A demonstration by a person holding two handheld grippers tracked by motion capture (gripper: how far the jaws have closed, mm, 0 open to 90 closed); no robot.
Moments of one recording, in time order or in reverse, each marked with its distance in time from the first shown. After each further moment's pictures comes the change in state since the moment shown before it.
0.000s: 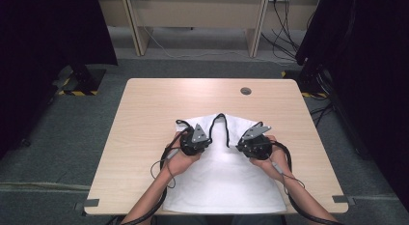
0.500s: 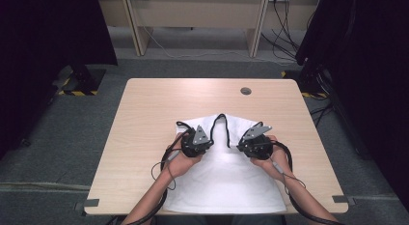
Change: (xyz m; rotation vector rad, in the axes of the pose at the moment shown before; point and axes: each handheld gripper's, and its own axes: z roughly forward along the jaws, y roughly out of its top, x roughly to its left) left arm -0.008 0.000 -0.001 -0.002 -0.019 0.012; right arm -0.002 -0.002 0.002 0.006 -0.001 -0.001
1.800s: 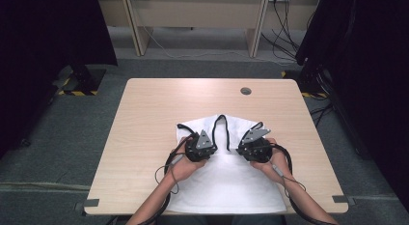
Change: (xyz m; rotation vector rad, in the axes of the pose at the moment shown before) left arm -0.011 -0.005 0.009 -0.022 -0.031 -0.006; right arm 0.006 -0.004 -0.001 0.010 0.004 -0.011
